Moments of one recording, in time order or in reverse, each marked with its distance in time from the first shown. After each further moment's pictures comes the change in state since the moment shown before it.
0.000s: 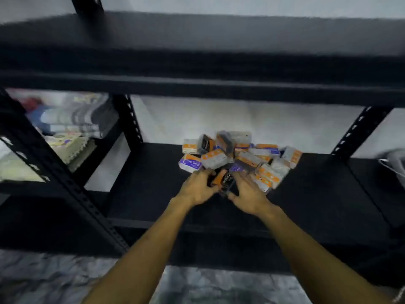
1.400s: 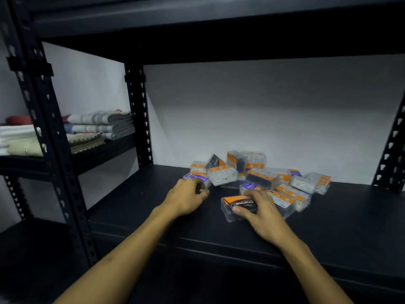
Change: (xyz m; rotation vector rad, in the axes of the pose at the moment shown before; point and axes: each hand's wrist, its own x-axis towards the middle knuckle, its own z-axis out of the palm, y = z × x) left_hand 0.014 -0.063 0.033 0.229 0.390 0.000; right_hand 0.008 0.060 0.069 0.332 0.350 -0.160
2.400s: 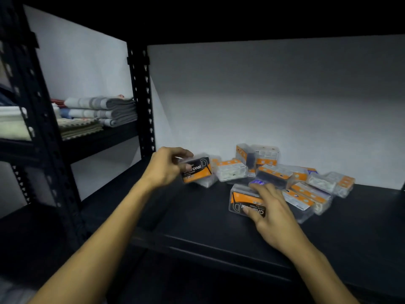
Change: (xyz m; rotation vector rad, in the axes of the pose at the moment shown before) left_hand 0.029 -0.040 -0.045 -0.330 0.225 0.007; right_hand 0.006 -0.003 0.007 -0.143 0.100 -0.236
